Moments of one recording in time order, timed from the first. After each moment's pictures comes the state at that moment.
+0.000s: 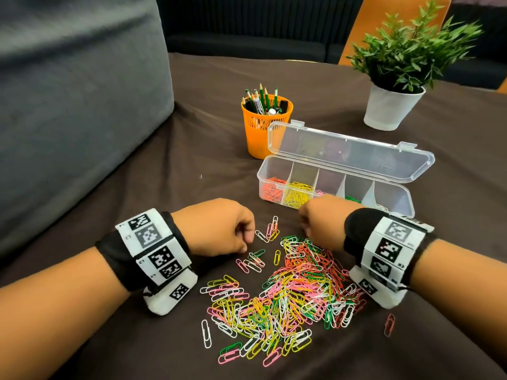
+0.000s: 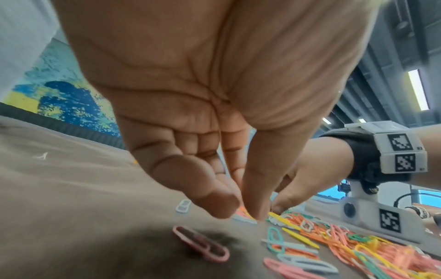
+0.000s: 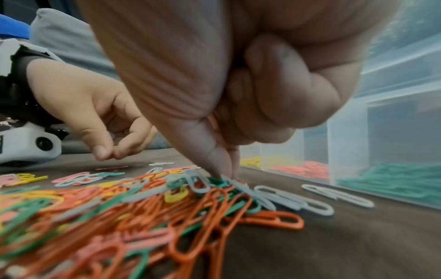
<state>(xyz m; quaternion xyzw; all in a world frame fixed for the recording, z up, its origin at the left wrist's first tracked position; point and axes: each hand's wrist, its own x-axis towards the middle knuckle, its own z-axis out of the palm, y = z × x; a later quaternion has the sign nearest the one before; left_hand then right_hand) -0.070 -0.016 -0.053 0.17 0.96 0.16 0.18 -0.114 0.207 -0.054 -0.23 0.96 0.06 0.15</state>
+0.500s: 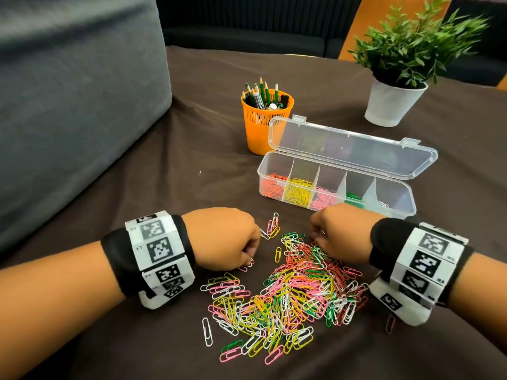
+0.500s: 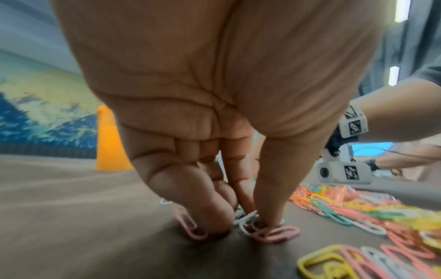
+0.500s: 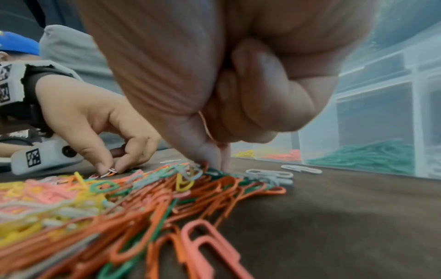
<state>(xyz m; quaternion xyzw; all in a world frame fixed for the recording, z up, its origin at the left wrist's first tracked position) -0.060 -0.007 -0.062 0.26 0.95 0.03 0.17 -0.097 0.231 -0.059 -0.26 0.95 -0.01 0.14</state>
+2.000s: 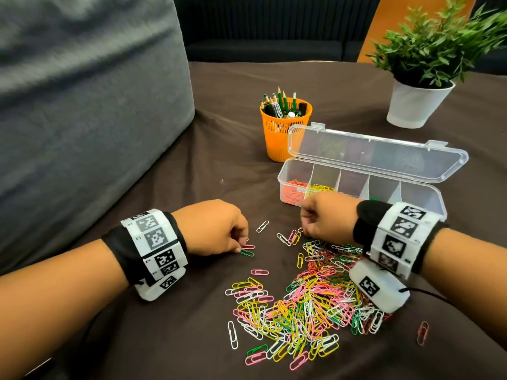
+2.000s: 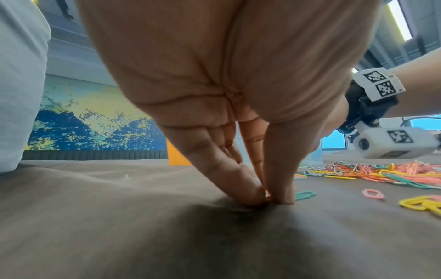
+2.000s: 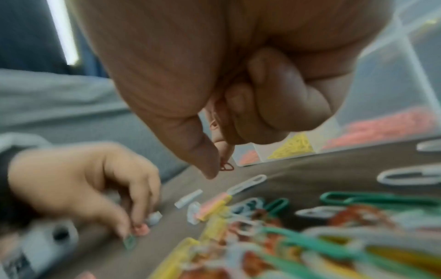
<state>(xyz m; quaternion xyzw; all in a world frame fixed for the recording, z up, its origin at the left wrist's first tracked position) -0.073 -0.062 -0.058 0.18 0.96 0.08 0.18 -0.119 0.183 -0.049 -0.26 0.95 -0.10 0.16</state>
